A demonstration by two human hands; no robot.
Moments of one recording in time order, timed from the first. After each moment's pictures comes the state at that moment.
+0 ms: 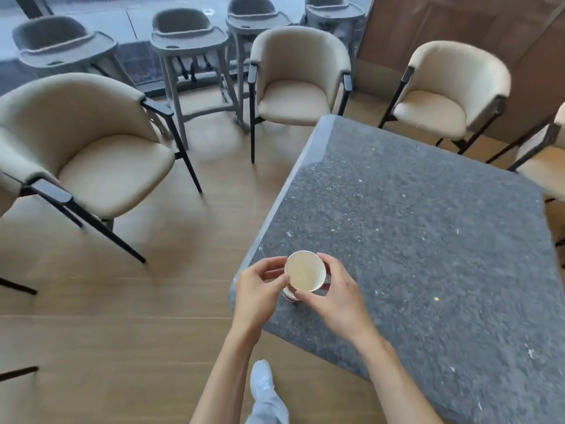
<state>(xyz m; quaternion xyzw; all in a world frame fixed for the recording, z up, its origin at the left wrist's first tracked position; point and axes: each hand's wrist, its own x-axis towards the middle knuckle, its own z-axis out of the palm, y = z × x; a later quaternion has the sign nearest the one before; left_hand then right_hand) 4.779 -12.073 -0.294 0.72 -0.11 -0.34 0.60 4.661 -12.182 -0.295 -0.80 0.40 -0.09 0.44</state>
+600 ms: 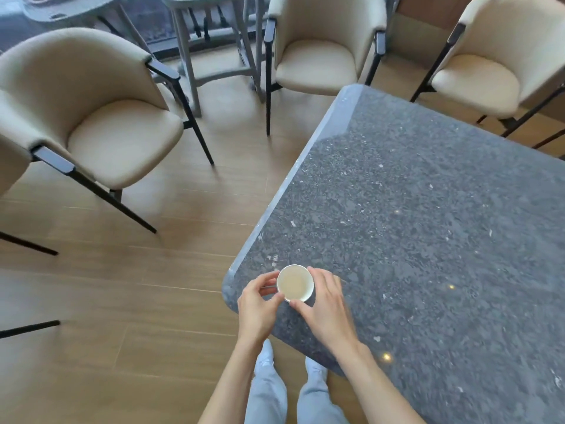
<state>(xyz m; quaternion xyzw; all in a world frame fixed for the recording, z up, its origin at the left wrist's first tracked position) 4.761 -12.093 -0.380 0.82 -0.06 -0.30 0.49 4.668 -12.204 -0.376 -0.86 0.37 0.03 0.36</state>
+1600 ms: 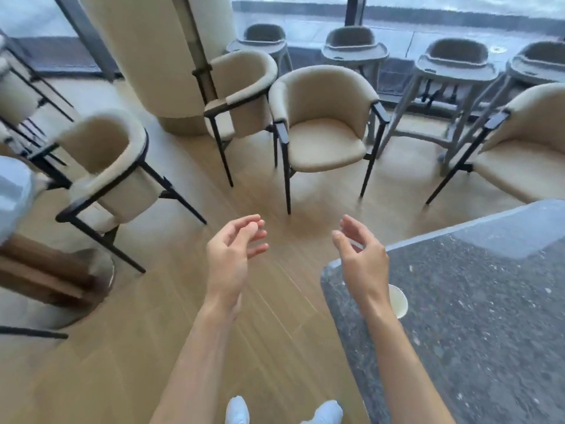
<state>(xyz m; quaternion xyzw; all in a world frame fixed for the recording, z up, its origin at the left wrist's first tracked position) 4.688 -11.941 -0.180 0.64 0.23 0.10 0.72 4.712 -12.122 -0.214 -0.77 0.13 -0.03 0.62</state>
